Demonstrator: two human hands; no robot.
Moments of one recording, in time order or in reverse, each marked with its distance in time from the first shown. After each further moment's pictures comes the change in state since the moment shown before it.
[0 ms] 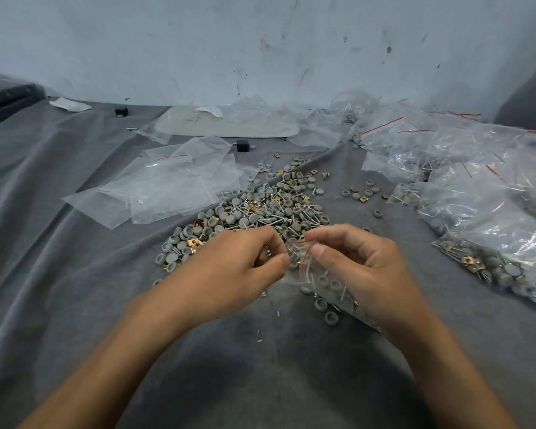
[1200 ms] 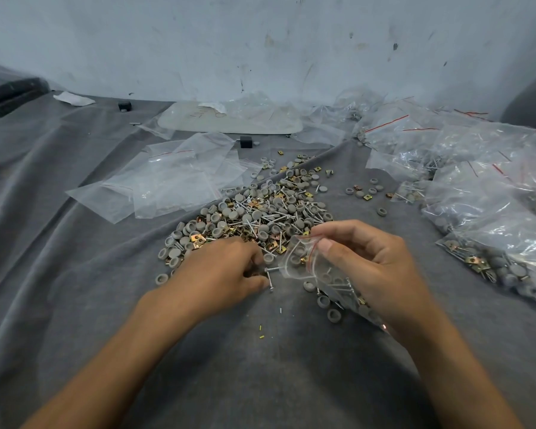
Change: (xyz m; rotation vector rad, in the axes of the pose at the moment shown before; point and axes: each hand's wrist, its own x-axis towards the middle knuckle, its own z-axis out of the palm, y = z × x) left_hand 0.011 -0.043 0.019 0.372 -0.089 -0.145; right_hand -0.001 -0.002 -0.003 0.040 0.000 -0.005
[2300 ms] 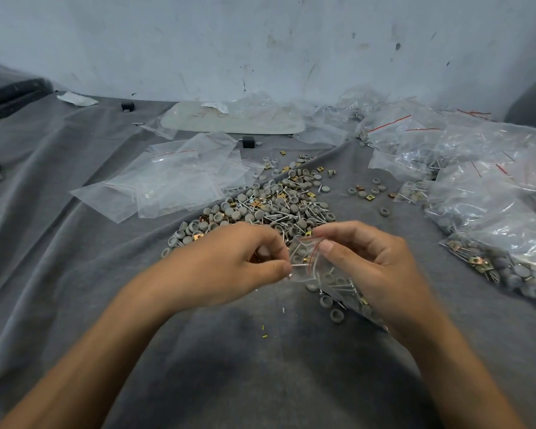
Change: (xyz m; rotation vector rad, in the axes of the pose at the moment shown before) left_hand -0.017 0.020 -0.043 -0.470 -0.075 0.169; right_hand -0.001 -0.003 0.003 -0.016 0.005 0.004
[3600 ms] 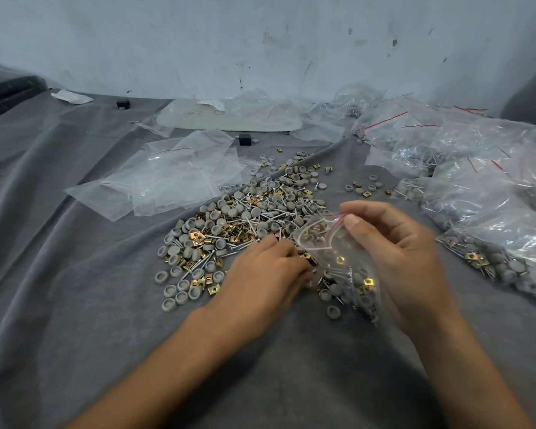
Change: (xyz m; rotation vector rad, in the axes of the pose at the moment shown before) left_hand 0.023 -0.015 0.073 0.537 0.290 0.179; right_hand 0.008 0.011 -0.012 0.162 0.189 -0.088
